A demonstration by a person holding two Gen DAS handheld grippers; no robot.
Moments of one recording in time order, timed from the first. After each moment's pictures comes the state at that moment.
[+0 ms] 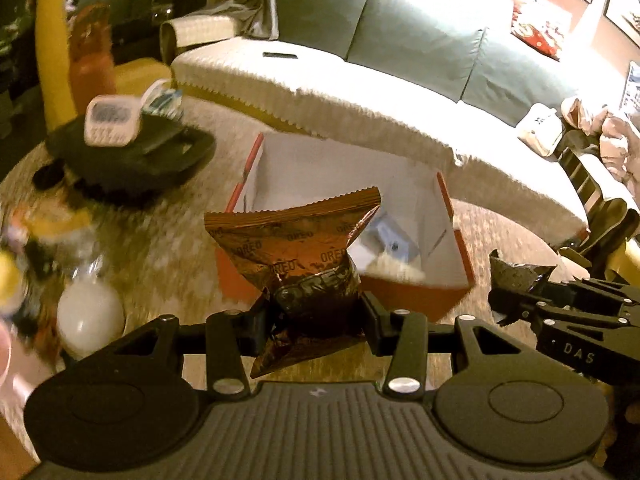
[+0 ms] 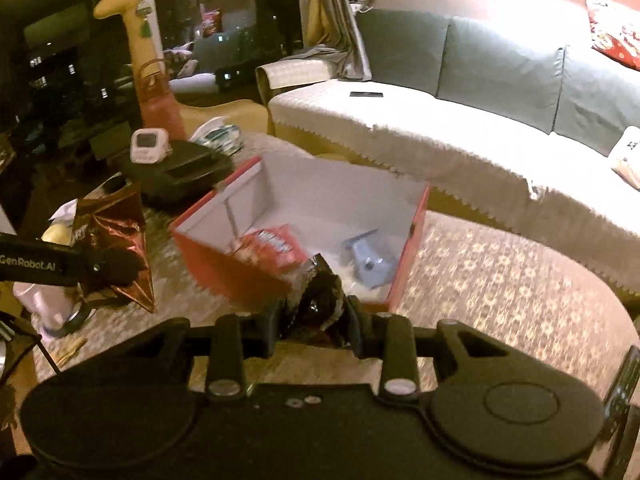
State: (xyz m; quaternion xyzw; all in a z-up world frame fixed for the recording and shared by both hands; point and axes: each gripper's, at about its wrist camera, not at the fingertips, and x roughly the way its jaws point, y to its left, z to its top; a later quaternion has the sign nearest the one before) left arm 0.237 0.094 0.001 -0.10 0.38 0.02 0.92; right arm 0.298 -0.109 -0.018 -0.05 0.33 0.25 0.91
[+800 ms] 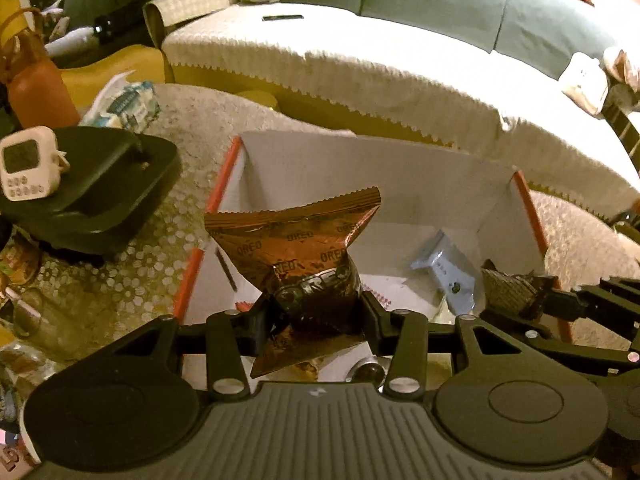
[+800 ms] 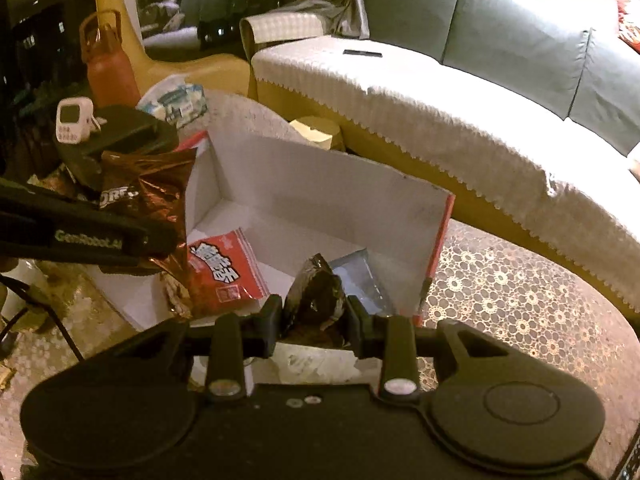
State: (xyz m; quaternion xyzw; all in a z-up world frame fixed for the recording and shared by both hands) left arm 0.390 0.091 -0.058 -0.04 0.45 0.05 0.89; right arm 0.413 -0.058 -0.070 -0.10 0.39 0.24 0.88
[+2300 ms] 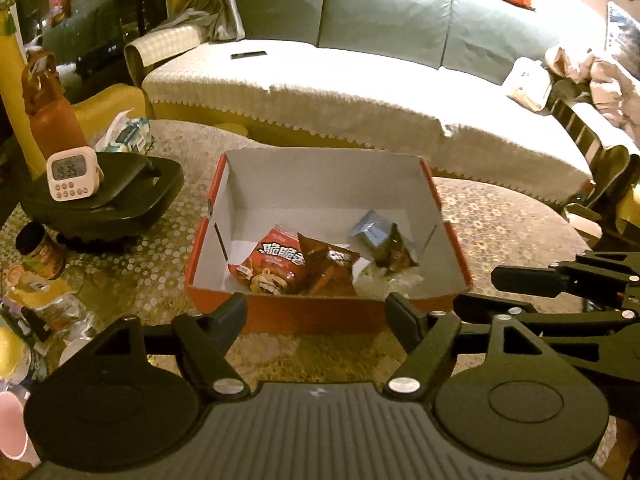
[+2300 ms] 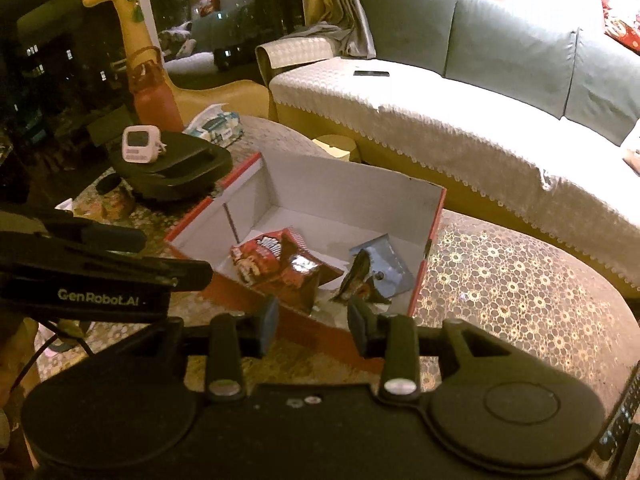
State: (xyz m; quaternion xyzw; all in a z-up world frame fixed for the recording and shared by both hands) left arm 0.265 0.063 0.014 -0.02 0.41 0.00 0.91; right arm 0.312 -0.091 -0.003 -0.05 0.37 0.26 0.89
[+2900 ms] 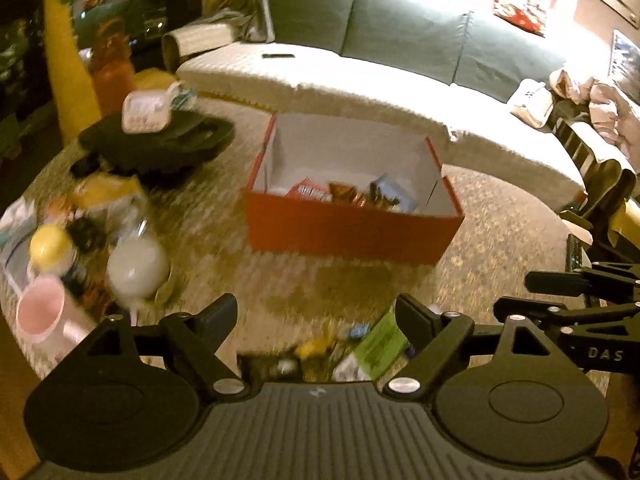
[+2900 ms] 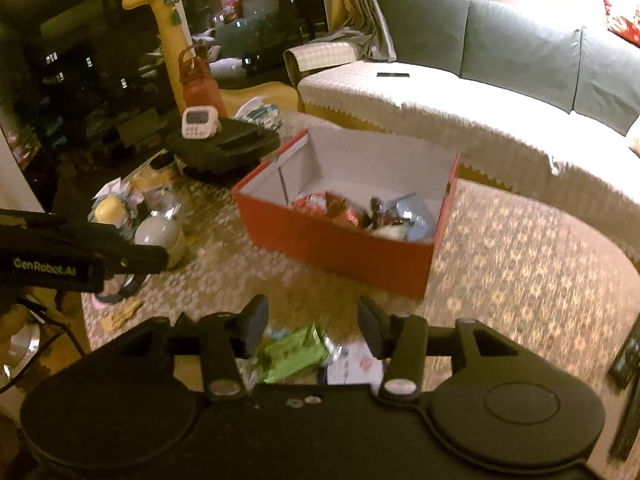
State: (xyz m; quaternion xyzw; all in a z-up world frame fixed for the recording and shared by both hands) left arm 0.132 0.093 0.005 -0.06 0.39 0.03 0.92; right arm 0.207 -0.112 -0.013 -0.04 0.36 0.29 0.88
